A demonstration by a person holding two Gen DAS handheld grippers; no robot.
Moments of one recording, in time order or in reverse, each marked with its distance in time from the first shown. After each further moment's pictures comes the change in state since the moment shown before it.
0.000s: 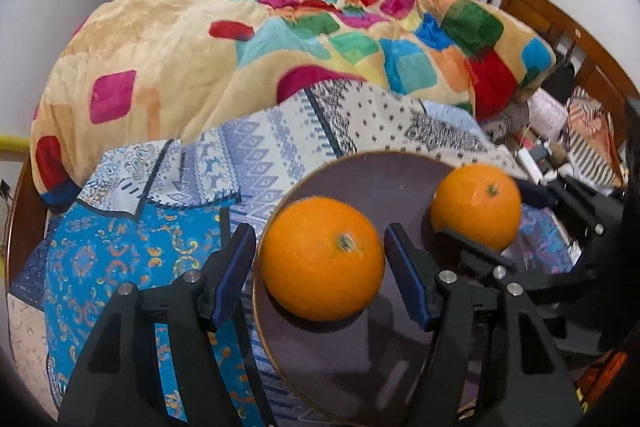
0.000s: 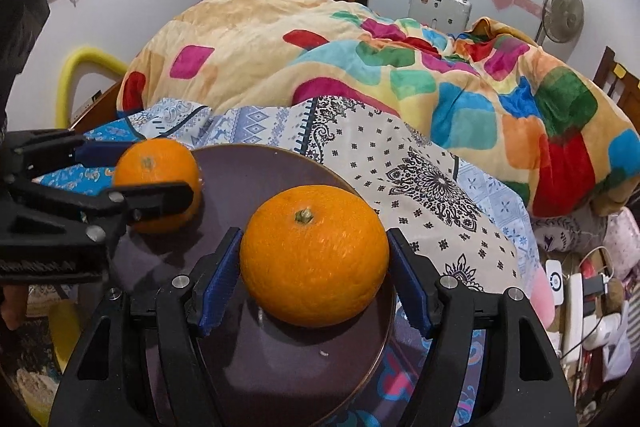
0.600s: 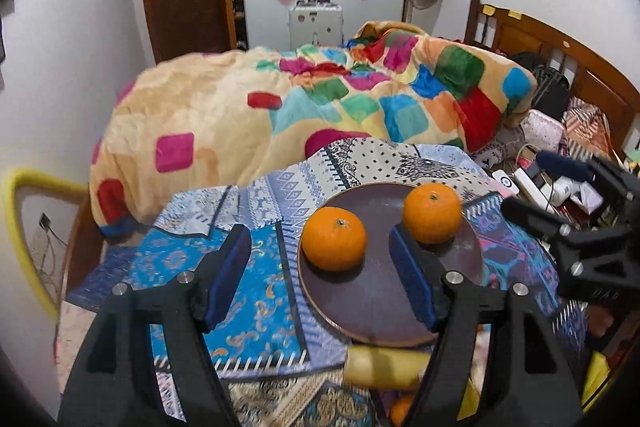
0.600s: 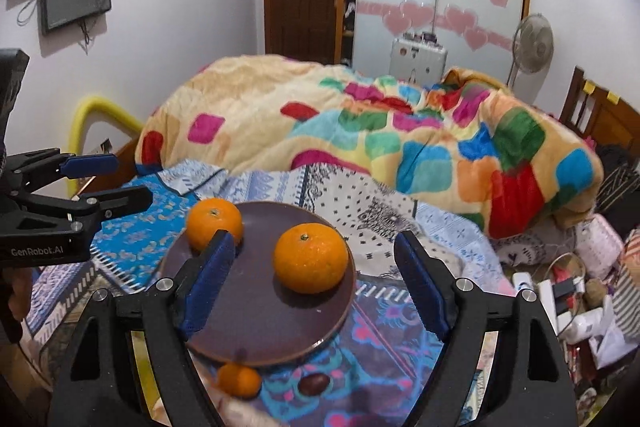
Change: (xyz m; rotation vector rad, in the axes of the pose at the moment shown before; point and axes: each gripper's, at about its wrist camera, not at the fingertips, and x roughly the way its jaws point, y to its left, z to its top) left arm -0.124 -0.020 -0.028 0.088 -0.198 0.108; right arm -0.117 0.004 -0.005 0.032 -0.211 -0.038
